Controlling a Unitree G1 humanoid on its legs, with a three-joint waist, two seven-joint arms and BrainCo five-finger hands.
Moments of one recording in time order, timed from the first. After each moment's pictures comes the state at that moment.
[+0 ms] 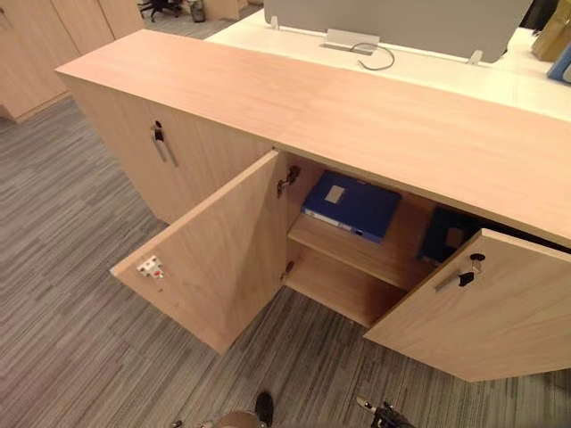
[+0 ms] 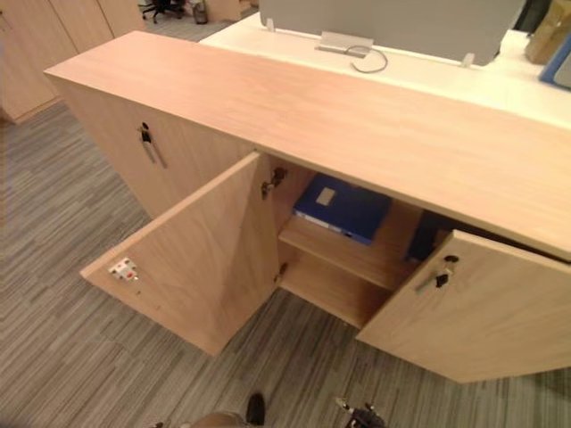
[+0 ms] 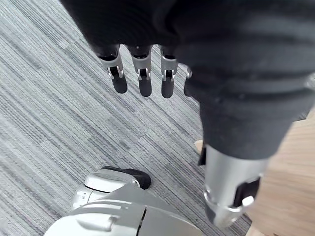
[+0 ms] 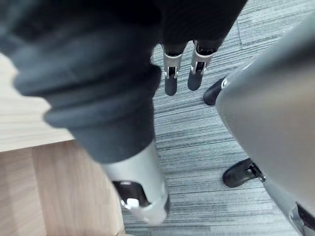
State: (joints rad) left arm 0.14 0.11 0.30 1.14 0.00 -0.02 0.04; right arm 0.02 0.00 -0.49 1.15 0.14 0.05 -0.04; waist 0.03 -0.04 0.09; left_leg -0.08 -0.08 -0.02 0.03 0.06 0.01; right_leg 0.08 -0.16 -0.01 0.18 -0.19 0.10
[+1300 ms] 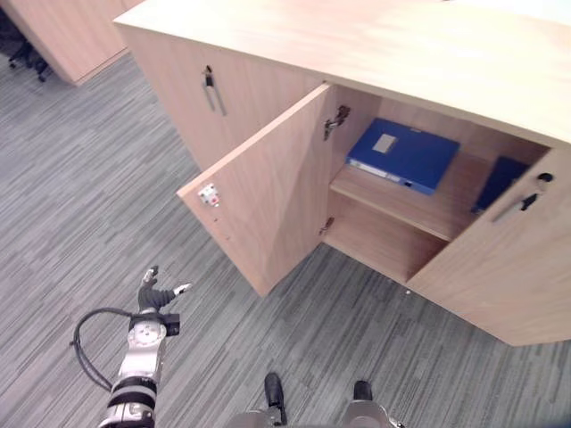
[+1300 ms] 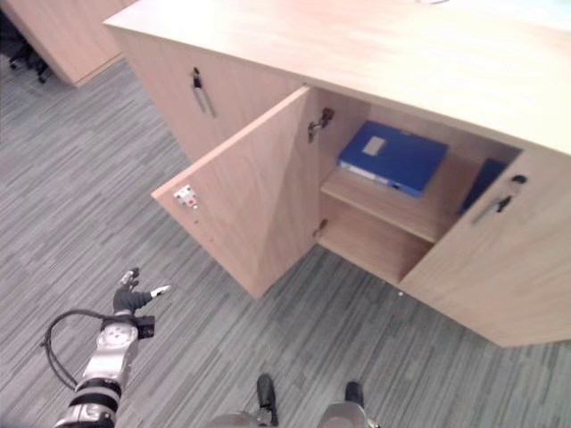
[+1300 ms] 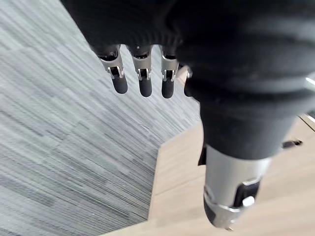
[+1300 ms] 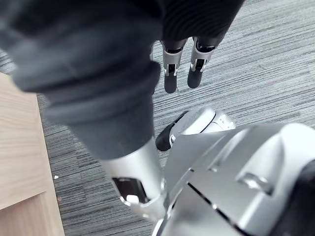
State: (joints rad) left arm -0.22 0.32 0.16 0.65 0.07 -0.05 0.19; right arm 0.07 -0.07 -0.63 1.17 0.22 0.04 -0.04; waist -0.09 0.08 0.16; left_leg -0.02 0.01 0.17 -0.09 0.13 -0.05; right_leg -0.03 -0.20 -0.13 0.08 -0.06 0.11
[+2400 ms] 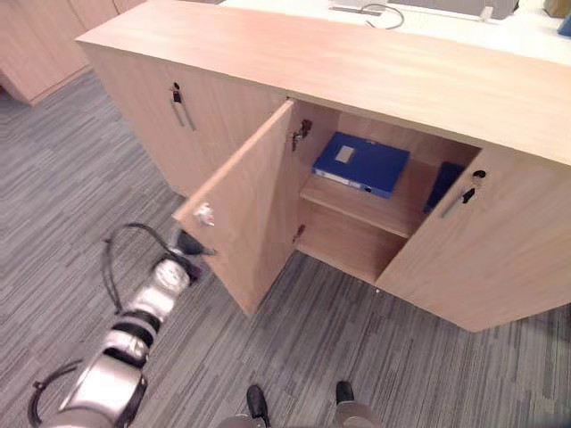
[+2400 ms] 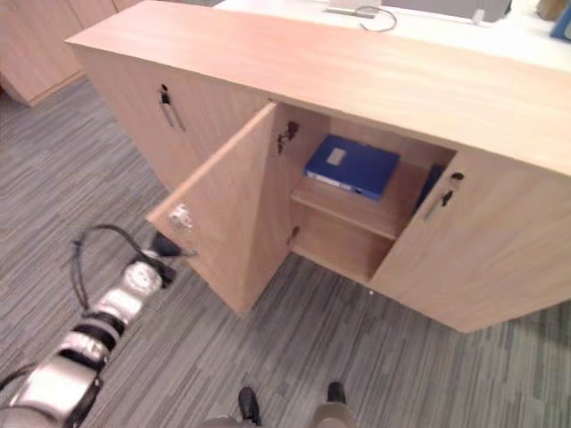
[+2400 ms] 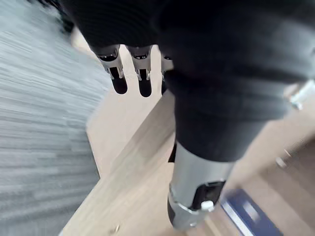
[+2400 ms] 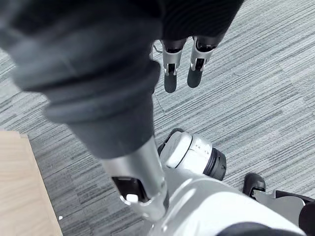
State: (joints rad) left arm -0.48 0.49 -0.45 0.66 0.09 -0.05 0.20; right arm 0.17 -0.02 -0.61 1.17 0.31 0.03 -0.04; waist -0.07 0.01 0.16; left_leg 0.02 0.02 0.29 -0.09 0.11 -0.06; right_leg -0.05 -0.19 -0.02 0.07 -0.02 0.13
